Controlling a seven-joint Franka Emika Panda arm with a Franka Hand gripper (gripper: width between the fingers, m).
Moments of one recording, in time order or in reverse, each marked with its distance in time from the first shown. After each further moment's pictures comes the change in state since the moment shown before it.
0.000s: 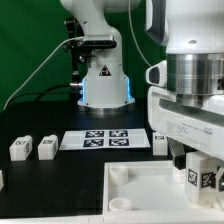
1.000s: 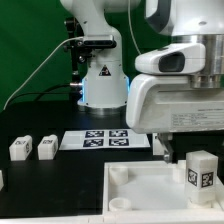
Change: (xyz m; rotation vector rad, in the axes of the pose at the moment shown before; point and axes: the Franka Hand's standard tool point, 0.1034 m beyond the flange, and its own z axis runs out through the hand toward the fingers) arm -0.001 0.005 -0.018 -0.049 0.001 -1.164
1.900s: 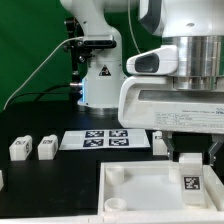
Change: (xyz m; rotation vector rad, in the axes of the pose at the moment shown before) arm 0.001 0.008 0.002 0.009 -0.004 0.546
